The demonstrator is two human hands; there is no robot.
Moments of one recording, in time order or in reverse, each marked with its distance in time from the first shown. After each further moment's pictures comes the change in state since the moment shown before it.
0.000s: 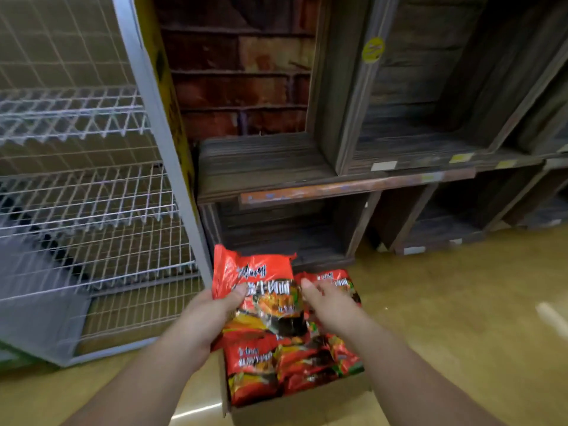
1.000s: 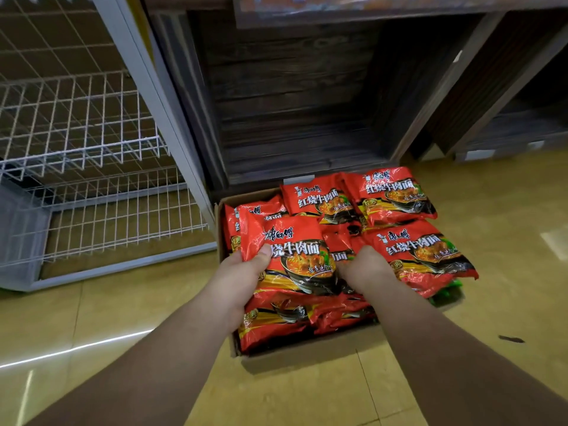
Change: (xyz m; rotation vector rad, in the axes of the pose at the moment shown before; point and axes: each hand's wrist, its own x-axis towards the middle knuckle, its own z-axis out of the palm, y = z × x) left_hand 0.204 -0.208 -0.018 -0.011 -0.017 -0.255; right_hand 0.210 0.189 0.151 -0.356 0.129 0.385
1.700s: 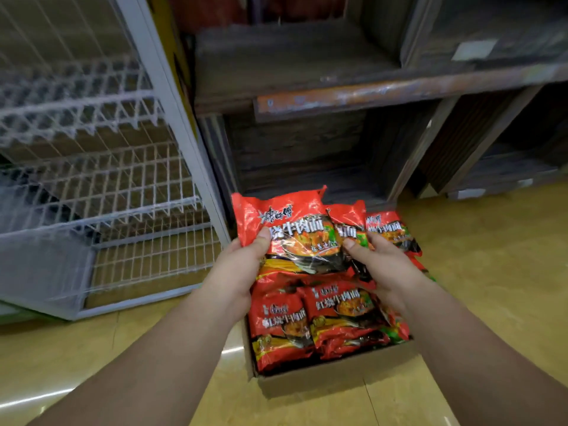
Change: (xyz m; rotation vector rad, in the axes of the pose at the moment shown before) left_hand -0.098 0.096 0.010 -0.167 -0.005 0.177; right_hand -0.081 -0.025 -0.103 1.018 -0.233 -0.258
